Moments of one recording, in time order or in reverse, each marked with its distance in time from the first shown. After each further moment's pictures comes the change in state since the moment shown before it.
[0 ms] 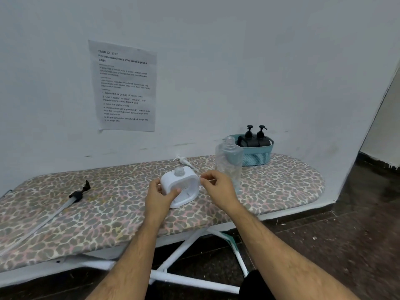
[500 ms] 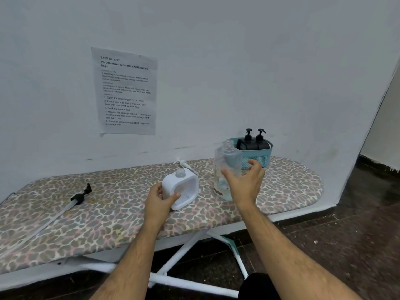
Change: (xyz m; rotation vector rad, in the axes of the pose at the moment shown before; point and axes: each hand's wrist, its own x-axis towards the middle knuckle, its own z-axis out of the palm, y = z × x) left_hand -0.006 -0.004 -0.005 -0.065 -0.037 -0.042; right_hand 0.009 0.012 -0.038 -0.139 0.572 0.129
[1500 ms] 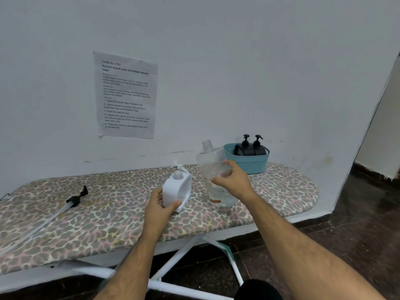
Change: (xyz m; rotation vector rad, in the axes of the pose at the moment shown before) left_hand -0.014 0.002 0.008 0.015 -0.031 0.072; right_hand 0.032 -0.011 -0.008 -0.033 -0.558 -0.086
